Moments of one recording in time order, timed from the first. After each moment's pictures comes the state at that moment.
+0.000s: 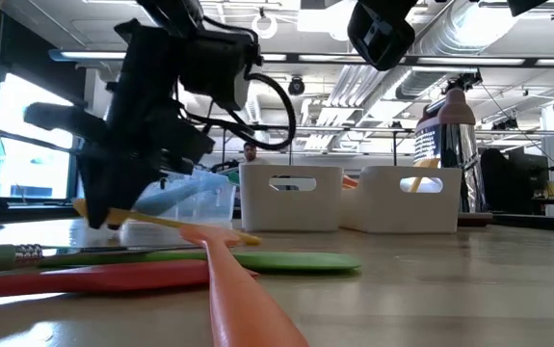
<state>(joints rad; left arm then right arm) -0.12 1.87 1.18 -1.02 0.07 0.17 0.39 1.50 0.78 0.51 -0.03 0.45</state>
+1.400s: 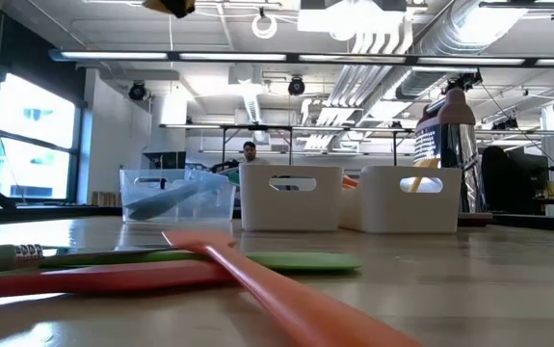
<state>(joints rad) -0.51 1.78 1.80 -1.57 -0.81 -0.28 0.56 1.50 0.78 0.70 -0.47 0.30</state>
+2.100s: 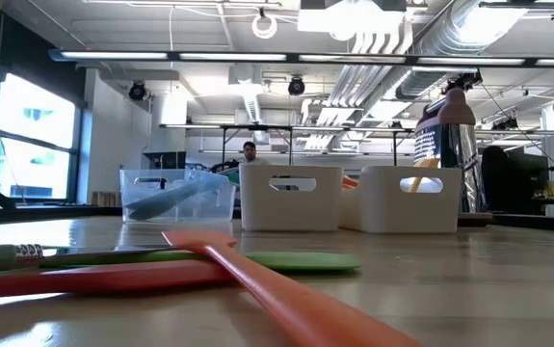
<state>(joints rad) -0.52 1.56 1.80 -0.67 -0.24 0.27 0.67 1.50 0.78 1.00 0.28 -0.49</state>
